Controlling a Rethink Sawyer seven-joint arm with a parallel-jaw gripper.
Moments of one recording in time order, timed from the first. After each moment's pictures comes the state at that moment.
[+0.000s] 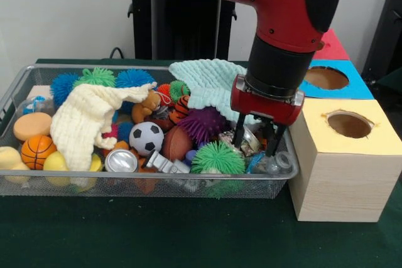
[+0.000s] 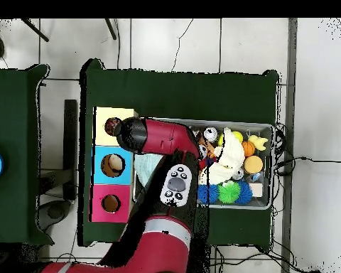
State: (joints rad) arm 0.08 -0.34 -0.28 1.32 0.19 0.57 1.83
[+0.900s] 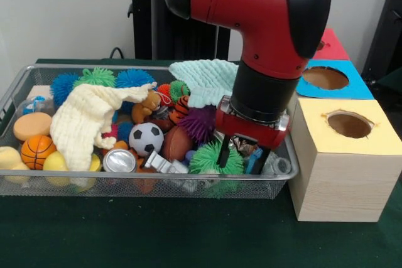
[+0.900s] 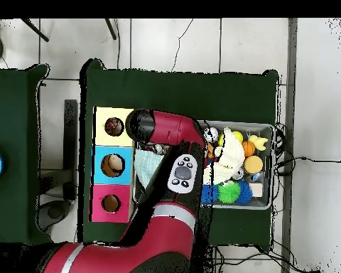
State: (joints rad) arm 0.05 -0.25 -0.30 1.21 0.20 0.59 1.86
